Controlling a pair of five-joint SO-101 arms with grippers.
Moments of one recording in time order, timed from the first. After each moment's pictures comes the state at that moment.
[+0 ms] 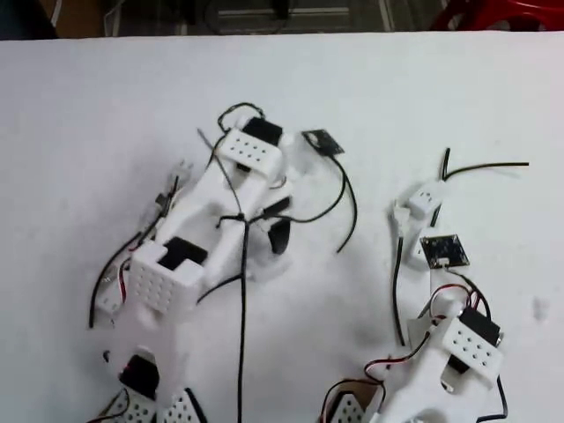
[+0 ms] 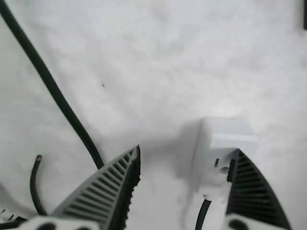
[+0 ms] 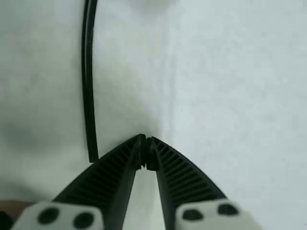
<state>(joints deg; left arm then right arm) 20.7 36.6 -21.5 91.6 -28.1 36.4 -53.7 80.5 60.2 45.2</state>
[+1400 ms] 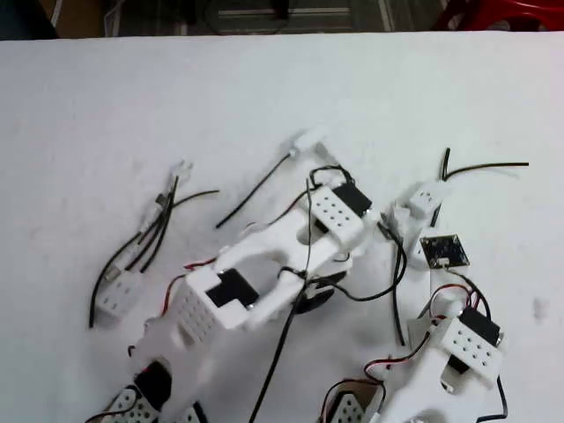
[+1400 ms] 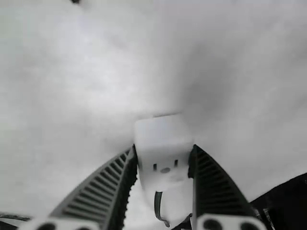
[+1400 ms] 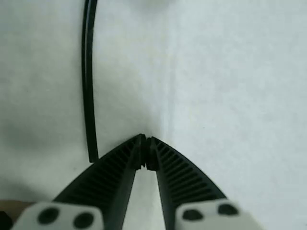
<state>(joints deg) 42.2 36.5 -16.6 101.1 -15.5 36.4 -53.7 80.5 60.2 45.2</state>
